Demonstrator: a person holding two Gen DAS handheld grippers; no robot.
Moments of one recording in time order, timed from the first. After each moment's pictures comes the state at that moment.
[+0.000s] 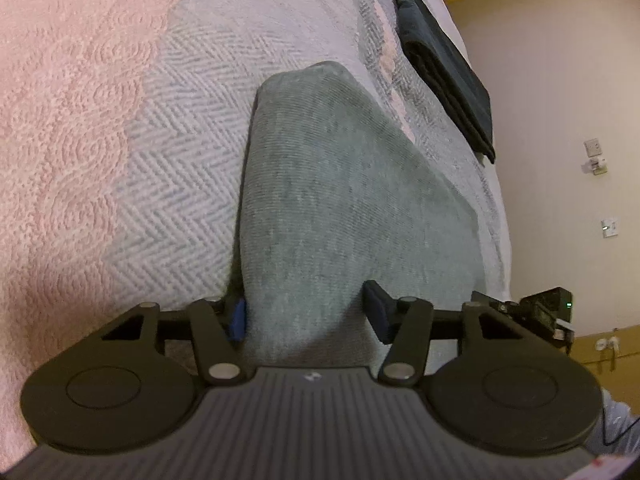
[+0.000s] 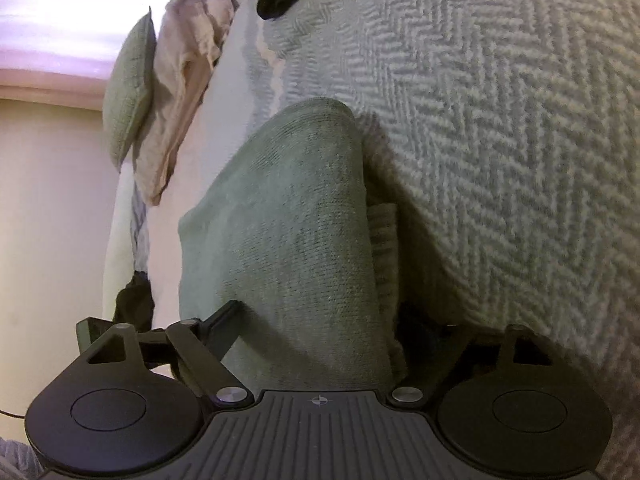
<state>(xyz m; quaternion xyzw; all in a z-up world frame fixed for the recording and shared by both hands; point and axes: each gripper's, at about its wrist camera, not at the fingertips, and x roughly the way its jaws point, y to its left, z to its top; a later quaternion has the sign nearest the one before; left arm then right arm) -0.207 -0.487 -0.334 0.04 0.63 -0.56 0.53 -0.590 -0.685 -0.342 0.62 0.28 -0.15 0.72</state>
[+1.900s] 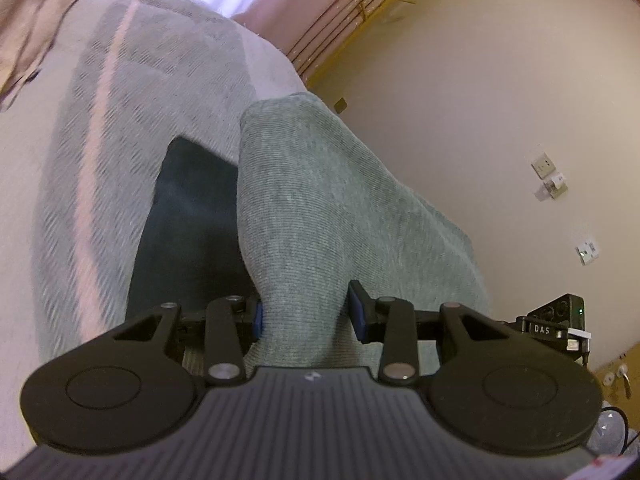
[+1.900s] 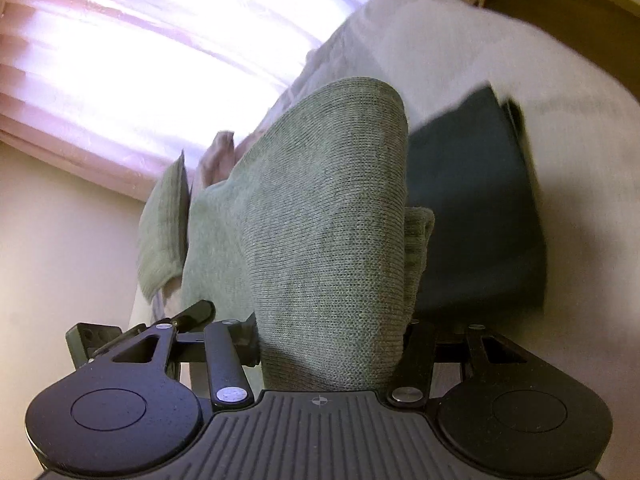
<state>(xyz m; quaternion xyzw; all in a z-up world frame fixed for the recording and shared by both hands) -0.295 -0.876 -0.193 0.03 0.49 -0.68 0.55 -0.587 -1.001 -0.198 0.55 0.19 -0.20 0.79</state>
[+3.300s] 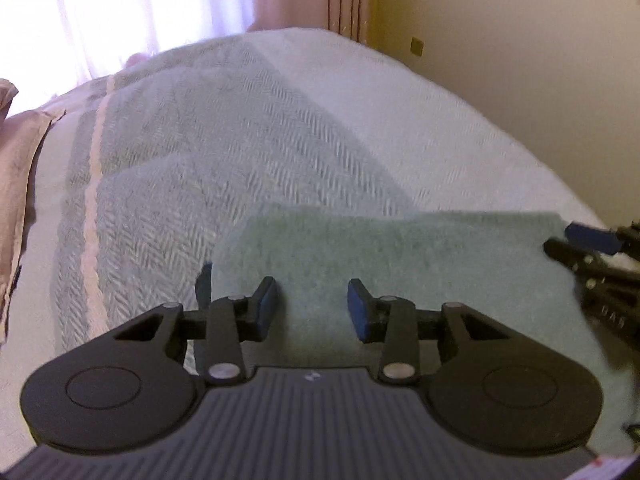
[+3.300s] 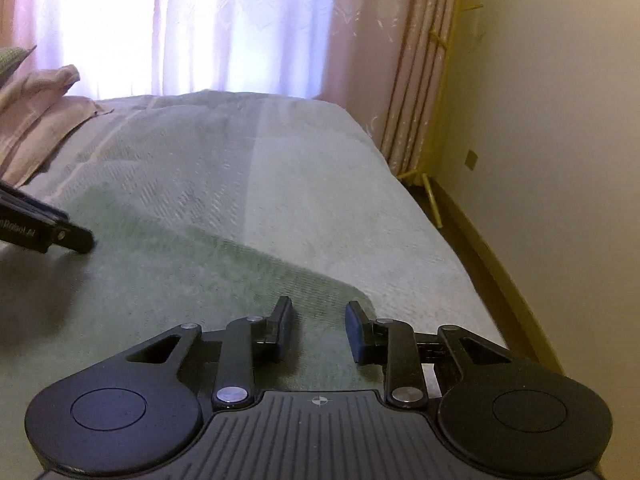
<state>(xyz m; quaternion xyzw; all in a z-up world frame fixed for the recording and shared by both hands) -0.351 -1.075 -0.280 0.30 0.30 -0.61 0.67 -0.480 -1.059 -0.303 0.12 0.31 -0.49 0.81</state>
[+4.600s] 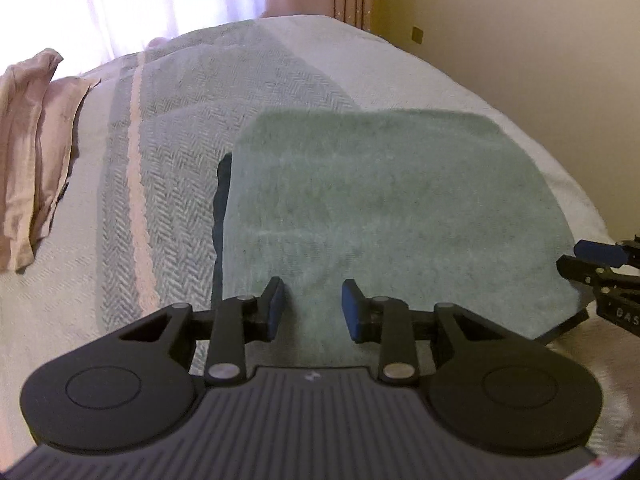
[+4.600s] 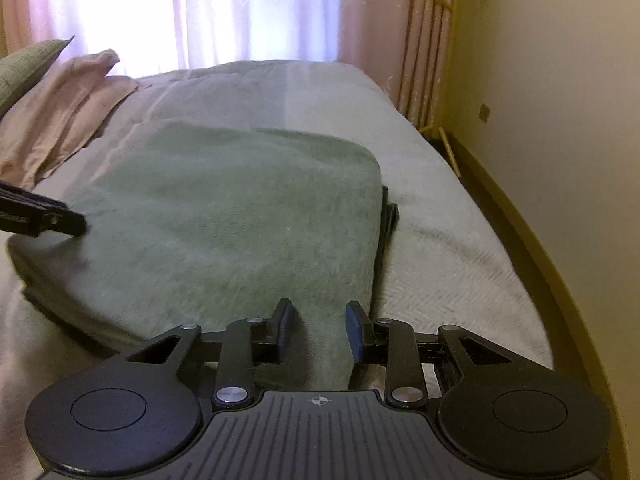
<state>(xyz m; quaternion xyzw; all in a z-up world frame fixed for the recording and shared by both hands) -0.386 -0.944 -0.264 0.30 0.31 -0.60 0.68 -0.558 -0.940 -0.275 0.18 0.33 -0.45 0.81</state>
